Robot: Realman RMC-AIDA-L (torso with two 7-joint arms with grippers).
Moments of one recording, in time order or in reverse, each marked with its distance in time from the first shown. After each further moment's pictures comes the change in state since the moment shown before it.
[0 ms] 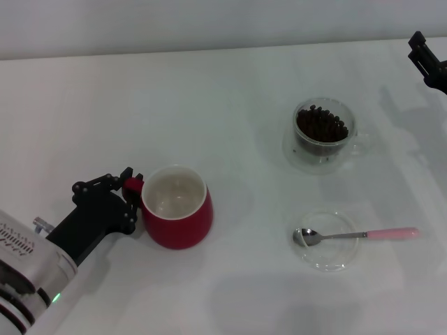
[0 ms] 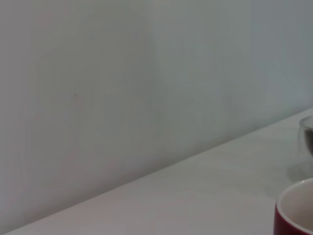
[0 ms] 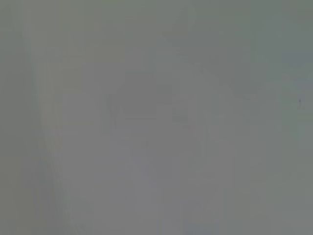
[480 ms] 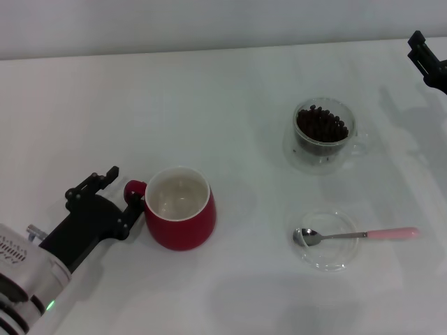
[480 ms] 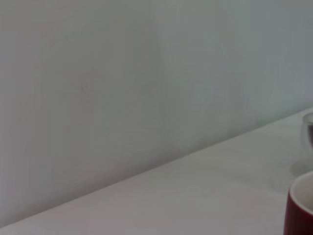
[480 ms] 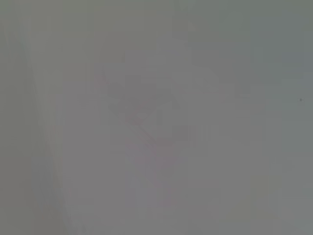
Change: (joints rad) left arm 0.025 0.004 -0.003 0.002 -0.001 0.008 0.000; right arm 0.000 0.000 0.000 -0.002 -0.004 0.000 0.013
